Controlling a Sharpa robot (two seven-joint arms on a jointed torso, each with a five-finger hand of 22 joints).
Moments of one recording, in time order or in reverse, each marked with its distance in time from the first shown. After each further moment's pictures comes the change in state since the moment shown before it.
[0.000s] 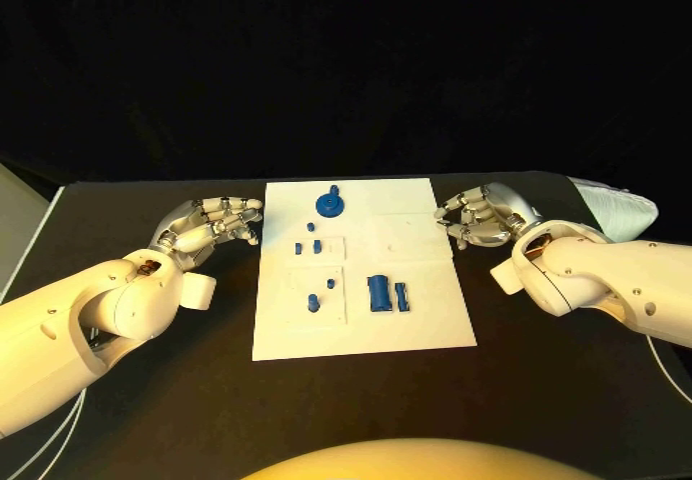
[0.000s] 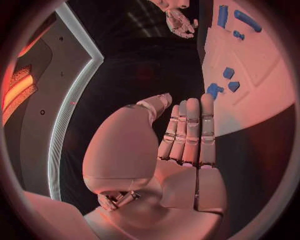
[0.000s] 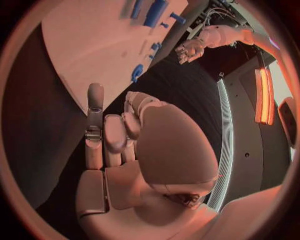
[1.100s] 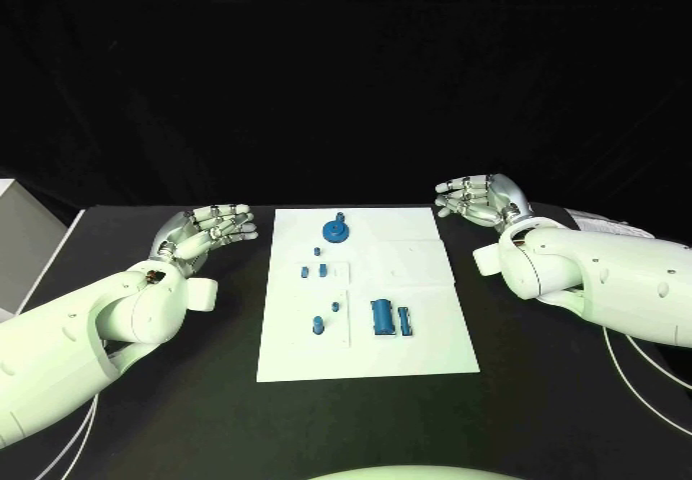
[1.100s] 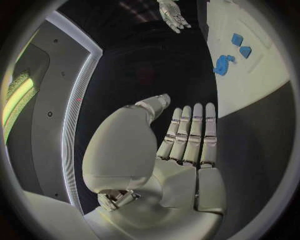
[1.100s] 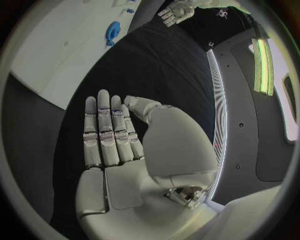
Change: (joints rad) left arm 0.013 0.044 -0.001 -0.109 0.042 -0.097 0.083; left_hand -0.070 0.022 -0.050 -0.006 -0.035 -0.172 -0.022 -0.043 -0.072 -0.071 0.003 -0.441 -0.150 -0.160 0.037 -0.778 -0.231 -0.027 -0.229 0.036 -0.503 -0.341; right arm 0.030 0.187 0.014 -0.281 0.425 0.035 0.309; right_hand -0.232 0.043 0.051 -0.180 -0.143 -0.231 0.038 -0.135 -0.123 -0.208 0.065 -0.964 -1.092 -0.322 0.101 -1.040 -0.659 -0.018 -0.497 0.099 -0.291 -0.449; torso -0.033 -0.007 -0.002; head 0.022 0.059
